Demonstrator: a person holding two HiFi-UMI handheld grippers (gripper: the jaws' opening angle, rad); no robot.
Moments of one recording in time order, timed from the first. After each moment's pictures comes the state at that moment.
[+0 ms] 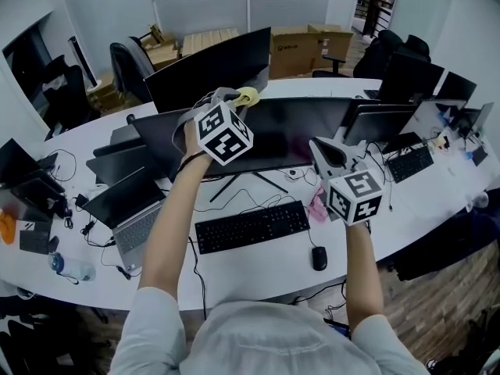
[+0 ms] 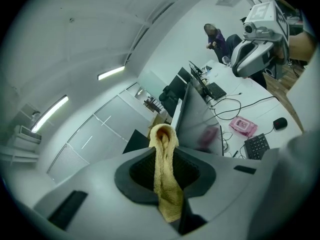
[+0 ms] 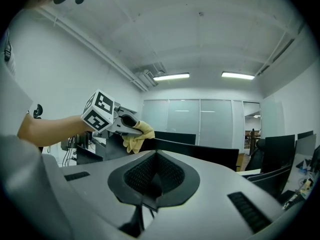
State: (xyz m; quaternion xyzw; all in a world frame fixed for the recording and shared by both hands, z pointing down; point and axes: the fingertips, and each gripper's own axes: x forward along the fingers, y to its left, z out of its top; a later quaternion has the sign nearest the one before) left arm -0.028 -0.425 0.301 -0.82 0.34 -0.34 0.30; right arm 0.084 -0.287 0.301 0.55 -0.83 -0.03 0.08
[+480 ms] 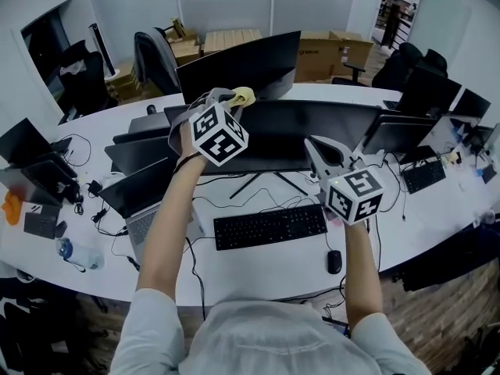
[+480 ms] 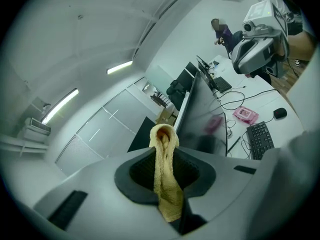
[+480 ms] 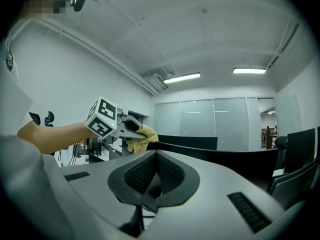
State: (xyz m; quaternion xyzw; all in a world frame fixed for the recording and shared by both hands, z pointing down) left arm -0.136 -0.431 0.305 -0.81 0.38 -0.35 0.29; right arm -0.015 -0.301 0.297 0.49 -0.87 -0.03 0.06
